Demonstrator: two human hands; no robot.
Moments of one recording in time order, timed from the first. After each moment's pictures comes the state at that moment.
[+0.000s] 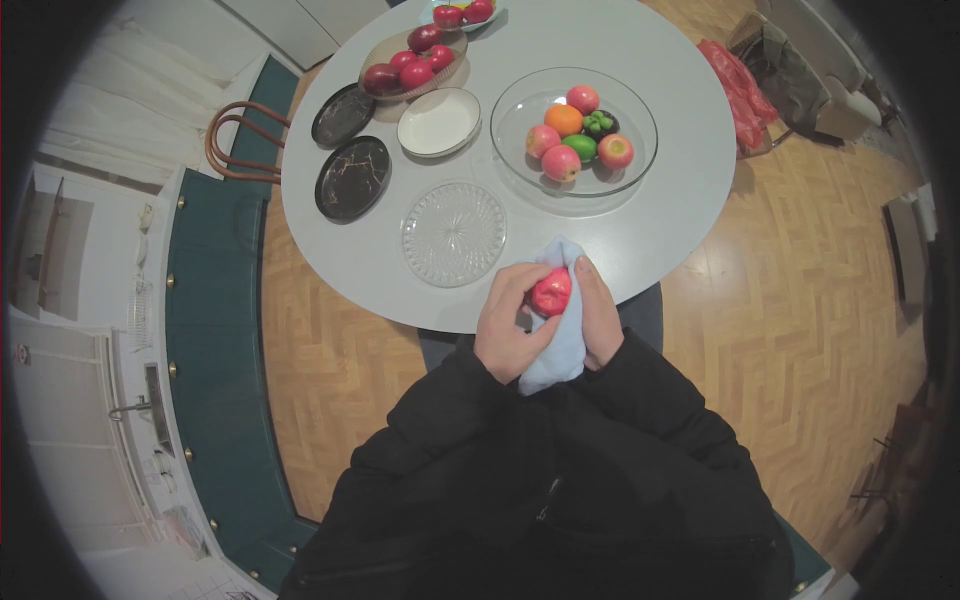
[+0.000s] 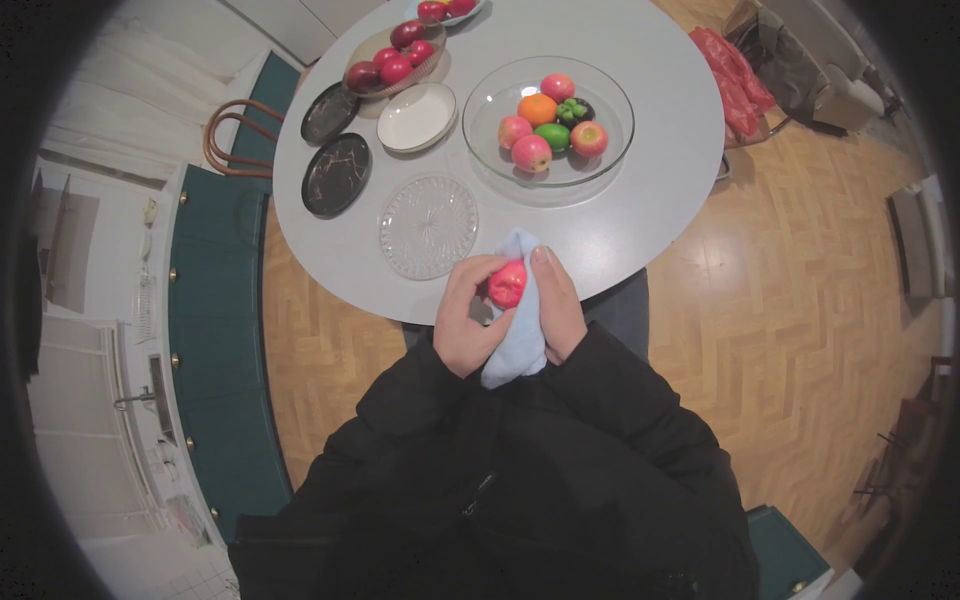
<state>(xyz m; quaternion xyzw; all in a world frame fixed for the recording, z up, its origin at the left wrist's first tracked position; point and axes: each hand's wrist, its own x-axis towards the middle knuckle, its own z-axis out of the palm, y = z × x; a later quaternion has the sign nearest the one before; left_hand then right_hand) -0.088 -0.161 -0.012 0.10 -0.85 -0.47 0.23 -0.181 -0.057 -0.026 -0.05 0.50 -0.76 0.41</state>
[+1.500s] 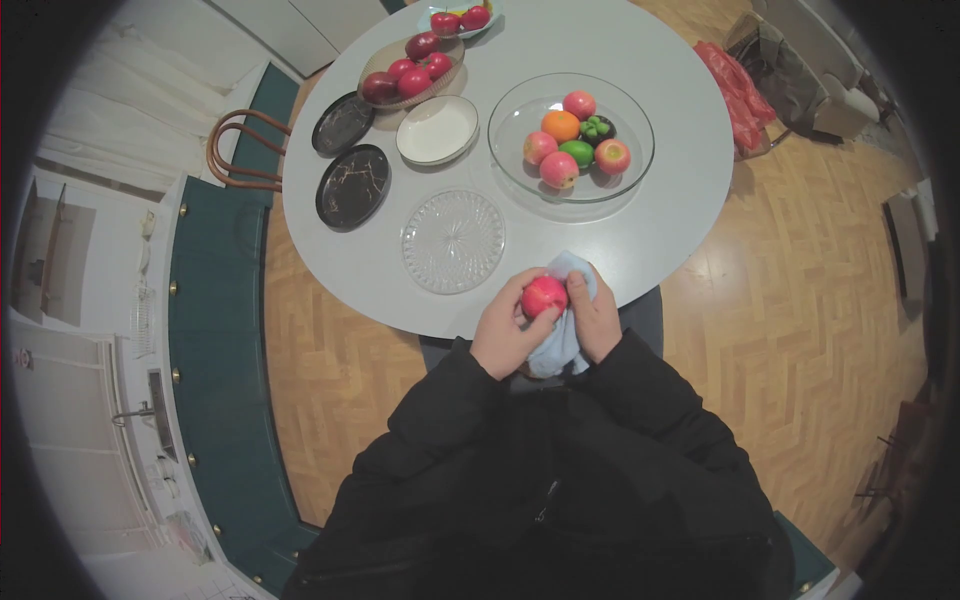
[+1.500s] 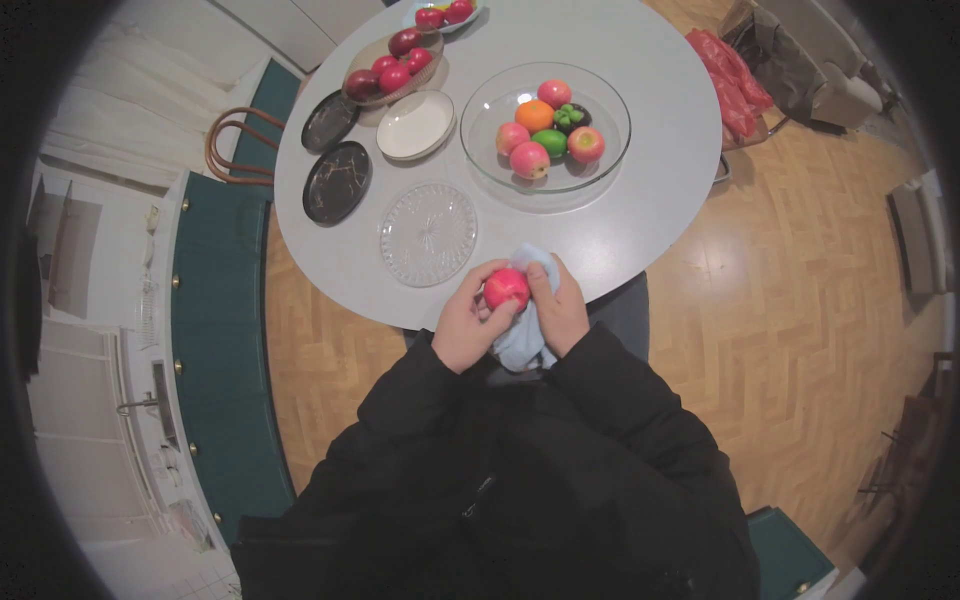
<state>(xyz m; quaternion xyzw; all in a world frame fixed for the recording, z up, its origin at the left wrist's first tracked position) -0.092 -0.165 -0.009 0.19 -0.78 -0.59 0.09 -0.189 -0.047 -0.045 -0.19 0.69 -0.65 0.26</state>
